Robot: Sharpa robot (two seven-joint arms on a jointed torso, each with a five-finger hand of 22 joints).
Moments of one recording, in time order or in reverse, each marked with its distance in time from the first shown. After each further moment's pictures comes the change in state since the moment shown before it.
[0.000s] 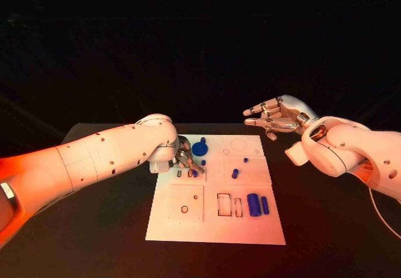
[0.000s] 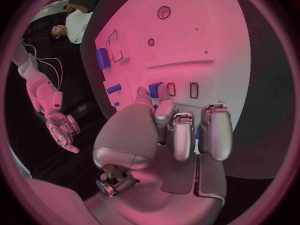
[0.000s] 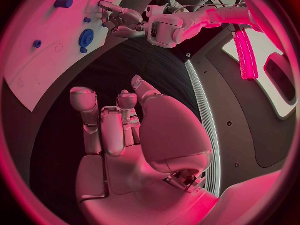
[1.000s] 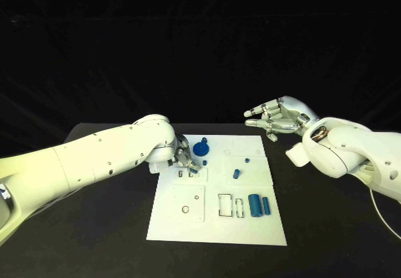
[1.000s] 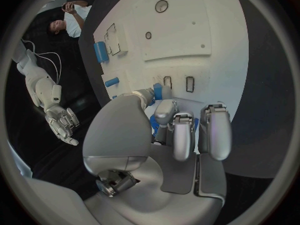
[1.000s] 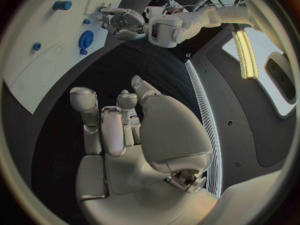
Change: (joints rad) left arm -0.002 -0.024 -0.001 0.018 0.002 -0.075 0.000; left_hand 0.053 -0.241 0.742 0.035 0.061 -0.045 0.008 -0.011 0.084 0.004 -0.001 -0.031 -0.011 0.000 -0.007 0.000 0.000 0.000 0.002 -0.002 0.000 0.000; right arm -0.001 0.002 -0.002 -0.002 0.006 0.004 -0.003; right_hand 0.000 0.000 0.000 0.000 0.035 0.000 0.000 0.000 0.000 0.000 0.000 0.000 0.007 0.000 0.000 0.000 0.007 0.000 0.000 0.000 0.000 0.005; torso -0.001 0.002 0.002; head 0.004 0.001
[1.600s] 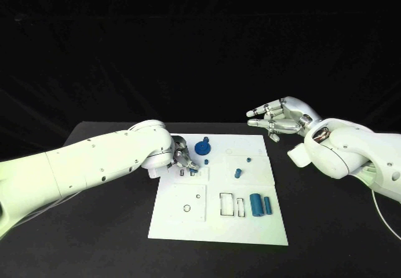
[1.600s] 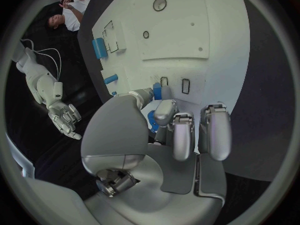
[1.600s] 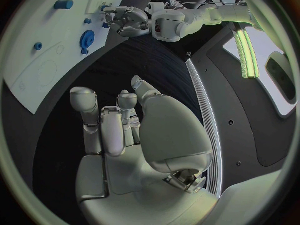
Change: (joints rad) left arm -0.024 -0.058 -0.003 0.080 -0.013 -0.113 0.000; left_hand -0.053 -0.021 0.044 -0.036 0.043 0.007 0.000 0.007 0.019 0.012 -0.005 0.008 0.006 0.000 0.000 0.000 0.000 0.000 0.000 0.000 0.004 0.000; right arm -0.007 0.001 -0.002 -0.005 0.007 -0.009 0.002; right_hand 0.000 0.000 0.000 0.000 0.004 -0.003 0.003 0.000 0.000 0.000 0.000 0.000 -0.001 0.000 0.000 0.000 0.000 0.000 0.000 0.000 0.000 -0.002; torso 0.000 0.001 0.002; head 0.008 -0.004
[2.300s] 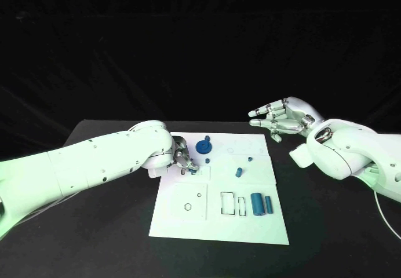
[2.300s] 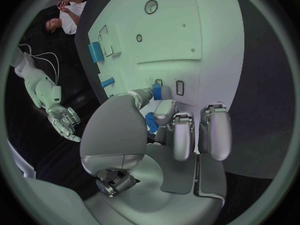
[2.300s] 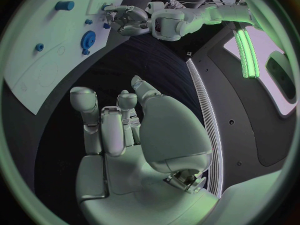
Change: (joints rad) left arm -0.010 -0.007 0.002 0.001 -0.038 0.016 0.001; left_hand -0.013 -0.013 0.013 -0.013 -0.001 0.006 -0.002 0.000 0.002 0.000 0.000 0.000 -0.008 0.000 0.000 0.000 0.000 0.000 0.000 0.000 0.000 0.000; right arm -0.004 0.000 0.000 -0.002 0.005 0.000 0.001; right_hand 0.000 0.000 0.000 0.000 0.000 0.000 0.000 0.000 0.000 0.000 0.000 0.000 -0.002 0.000 0.000 0.000 0.000 0.000 0.000 0.000 -0.004 0.000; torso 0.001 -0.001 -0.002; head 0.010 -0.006
